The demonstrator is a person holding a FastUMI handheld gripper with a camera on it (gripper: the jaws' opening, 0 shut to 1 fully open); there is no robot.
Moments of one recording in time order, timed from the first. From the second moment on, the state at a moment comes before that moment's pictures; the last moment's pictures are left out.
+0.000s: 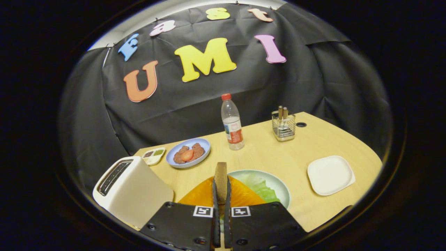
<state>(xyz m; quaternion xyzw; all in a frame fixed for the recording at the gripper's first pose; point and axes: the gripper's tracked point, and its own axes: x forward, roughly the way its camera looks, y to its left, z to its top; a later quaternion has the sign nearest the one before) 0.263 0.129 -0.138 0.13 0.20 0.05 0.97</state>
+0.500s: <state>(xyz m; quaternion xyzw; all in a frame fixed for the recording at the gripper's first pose) 0.270 0.089 -0.176 0.13 0.22 0.04 0.97</state>
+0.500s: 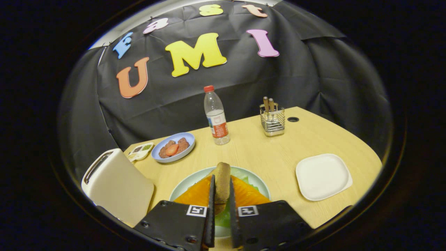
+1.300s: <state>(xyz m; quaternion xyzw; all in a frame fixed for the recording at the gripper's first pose) 0.248 0.063 -0.189 0.09 0.21 0.00 0.97</state>
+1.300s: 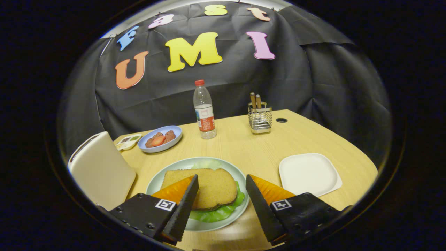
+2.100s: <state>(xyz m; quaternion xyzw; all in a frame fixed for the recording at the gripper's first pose) 0.079 0.085 -0.024 0.00 0.04 -0.02 1.00</state>
